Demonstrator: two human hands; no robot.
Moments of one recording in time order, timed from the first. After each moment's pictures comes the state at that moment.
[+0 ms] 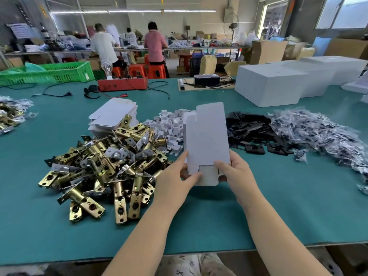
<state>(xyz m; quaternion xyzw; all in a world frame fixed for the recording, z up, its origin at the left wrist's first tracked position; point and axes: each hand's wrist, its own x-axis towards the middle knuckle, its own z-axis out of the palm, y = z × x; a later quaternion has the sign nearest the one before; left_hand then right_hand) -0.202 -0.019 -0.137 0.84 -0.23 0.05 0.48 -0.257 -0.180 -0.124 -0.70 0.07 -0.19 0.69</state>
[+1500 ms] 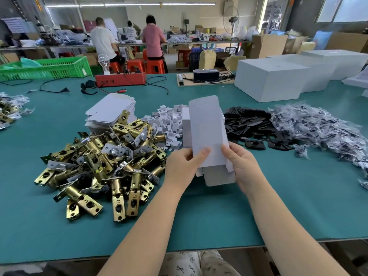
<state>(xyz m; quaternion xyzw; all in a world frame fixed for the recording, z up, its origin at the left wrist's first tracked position) -0.186 -0.050 -0.121 0.75 -0.22 -0.02 0.62 -0.246 -0.201 -0.125 -0.62 0.06 -0.15 0.77</state>
